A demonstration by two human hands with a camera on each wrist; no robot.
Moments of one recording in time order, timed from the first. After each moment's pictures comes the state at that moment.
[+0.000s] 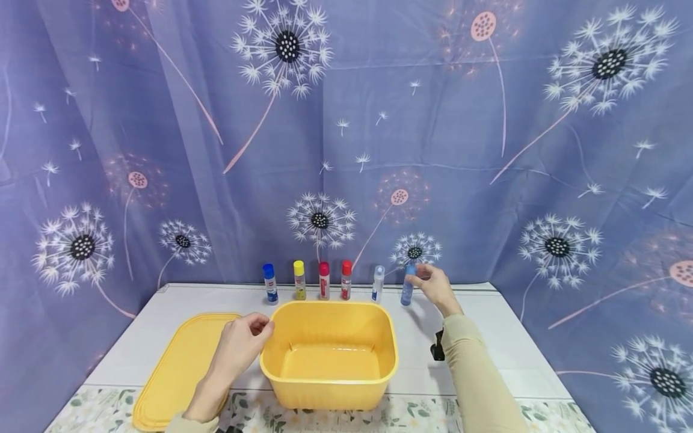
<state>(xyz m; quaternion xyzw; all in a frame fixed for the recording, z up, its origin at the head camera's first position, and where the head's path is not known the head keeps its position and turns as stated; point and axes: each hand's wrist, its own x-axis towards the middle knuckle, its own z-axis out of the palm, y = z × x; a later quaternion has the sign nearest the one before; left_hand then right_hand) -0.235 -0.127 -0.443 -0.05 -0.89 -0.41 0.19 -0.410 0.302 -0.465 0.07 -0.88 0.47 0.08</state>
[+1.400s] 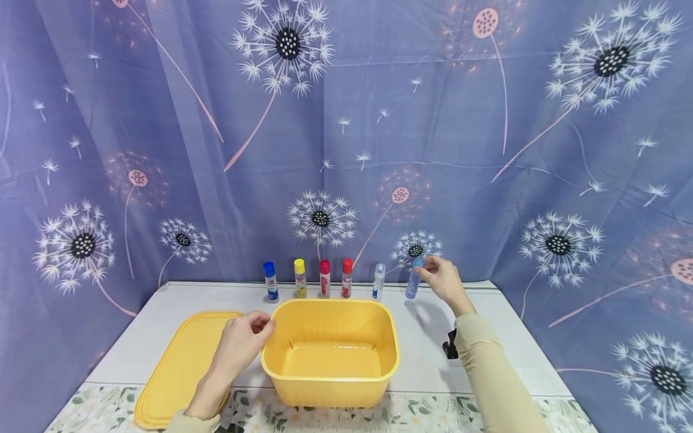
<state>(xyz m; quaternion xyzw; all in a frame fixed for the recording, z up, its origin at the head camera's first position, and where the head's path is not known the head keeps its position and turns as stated) -0.236 -0.128 -0.442 -0.05 -0.89 -0.41 0.18 -0.395 0.310 -0.432 0.11 -0.90 0.40 0.14</state>
